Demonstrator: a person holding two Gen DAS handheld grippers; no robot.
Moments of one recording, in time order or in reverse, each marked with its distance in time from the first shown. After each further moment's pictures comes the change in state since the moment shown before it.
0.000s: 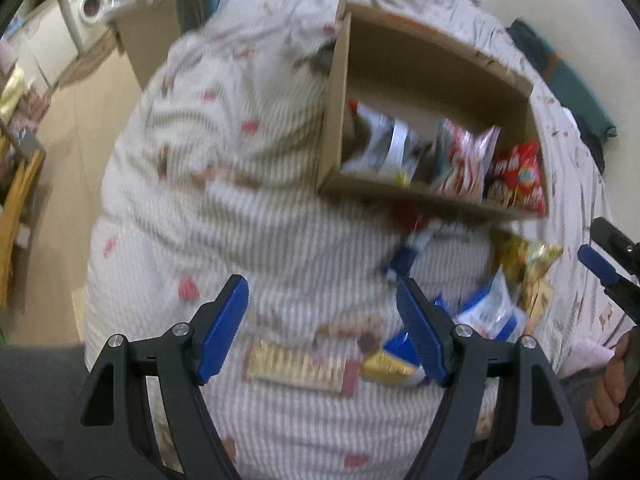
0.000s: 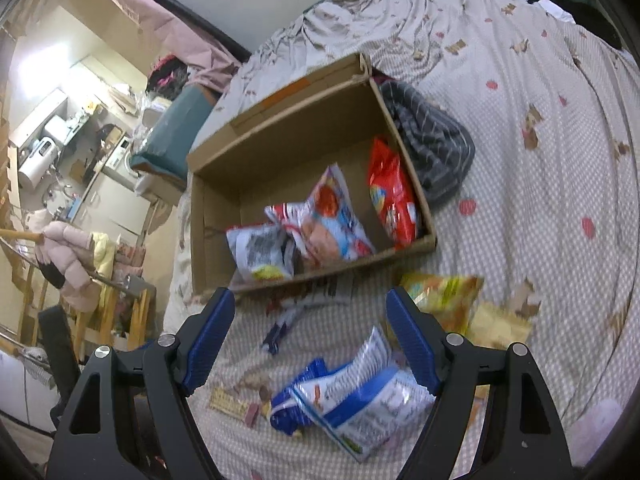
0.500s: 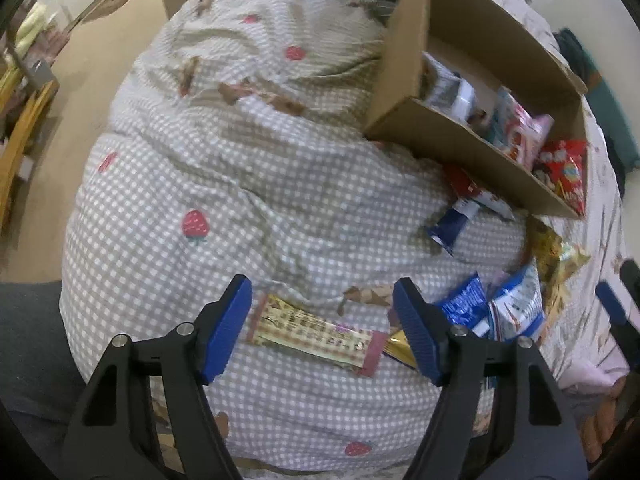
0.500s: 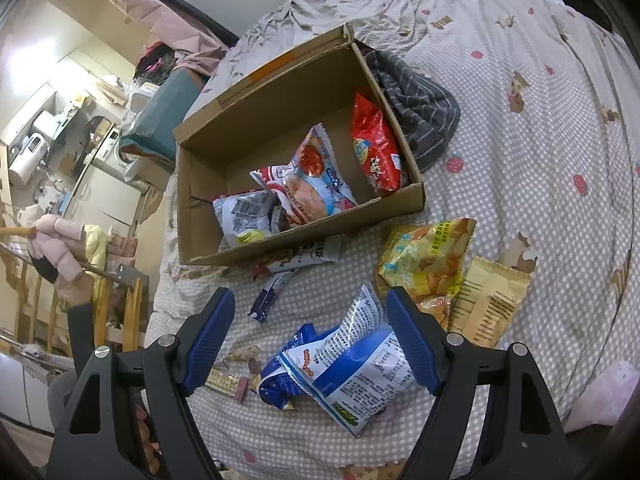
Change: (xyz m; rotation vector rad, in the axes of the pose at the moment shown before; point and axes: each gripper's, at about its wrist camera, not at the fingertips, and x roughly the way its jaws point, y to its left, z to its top) left arm 0.033 0.029 -0.021 -0.177 0.135 0.023; right arm 0.003 -0.009 -0.019 0.039 0.042 -0.027
